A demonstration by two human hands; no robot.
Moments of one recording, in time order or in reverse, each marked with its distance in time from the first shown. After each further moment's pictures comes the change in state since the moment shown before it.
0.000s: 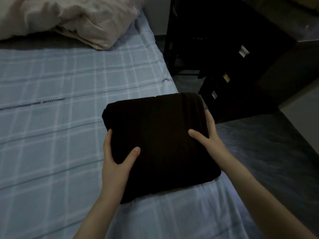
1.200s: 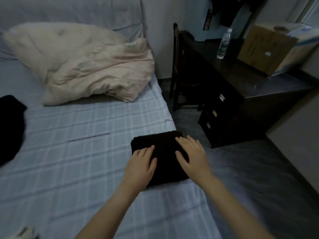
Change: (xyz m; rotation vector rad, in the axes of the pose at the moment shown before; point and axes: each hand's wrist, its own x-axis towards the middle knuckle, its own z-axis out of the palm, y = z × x) left_hand -0.117 0.236 -0.033 1.034 -0.327 0.414; right_hand -0.184 -0.214 0.002 -0.668 0.065 -0.435
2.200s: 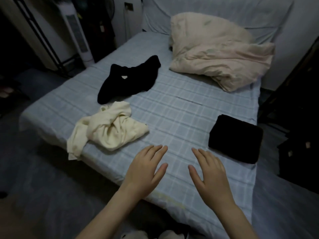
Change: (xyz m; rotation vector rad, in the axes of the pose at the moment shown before) left_hand -0.461 0.056 -0.131 0.110 0.382 -0.341; right_hand -0.300 -0.238 -0.037 -0.071 -0.407 -0.403
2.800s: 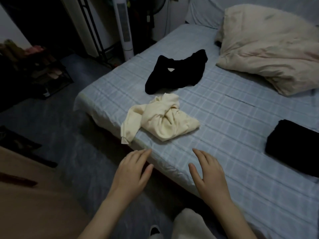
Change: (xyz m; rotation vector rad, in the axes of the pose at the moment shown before) left_hand -0.183 -0.219 -0.124 0.015 0.039 -0.357; right_hand -0.010 -0.232 0.157 0.068 -0.094 -0.087
